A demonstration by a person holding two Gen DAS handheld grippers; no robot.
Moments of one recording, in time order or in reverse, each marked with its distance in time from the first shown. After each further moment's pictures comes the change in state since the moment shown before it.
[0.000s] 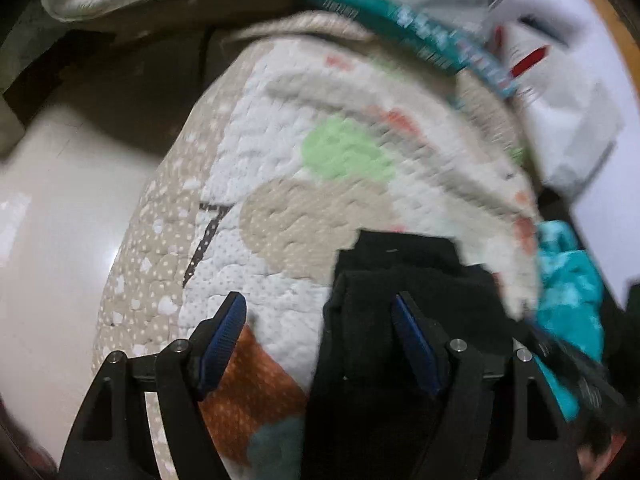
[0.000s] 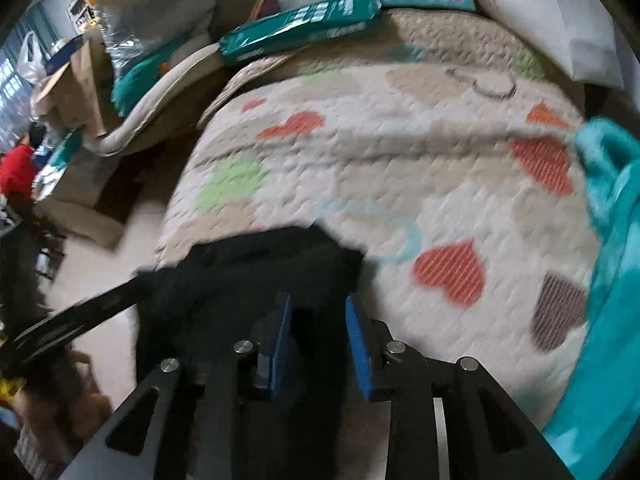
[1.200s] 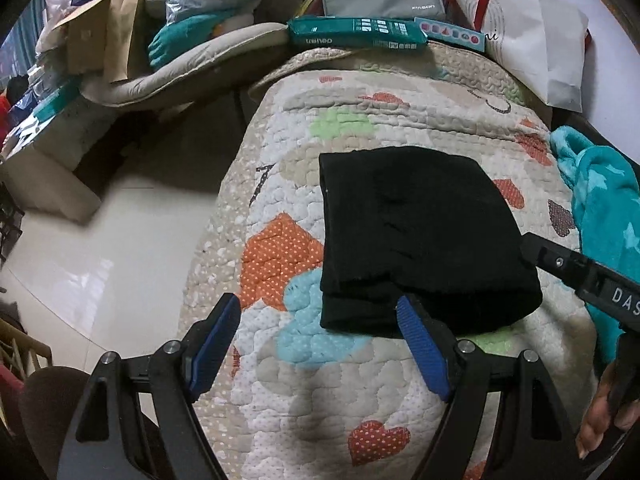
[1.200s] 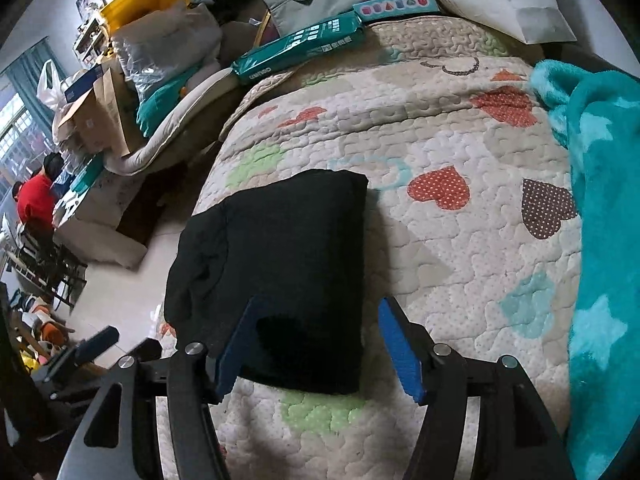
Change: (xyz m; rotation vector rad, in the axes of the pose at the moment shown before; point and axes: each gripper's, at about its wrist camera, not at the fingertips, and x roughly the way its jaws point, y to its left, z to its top) left arm -0.089 -0.053 -0.135 0.252 -0.186 0.316; right arm -0.050 0.003 -0.090 0.072 -0.138 0.048
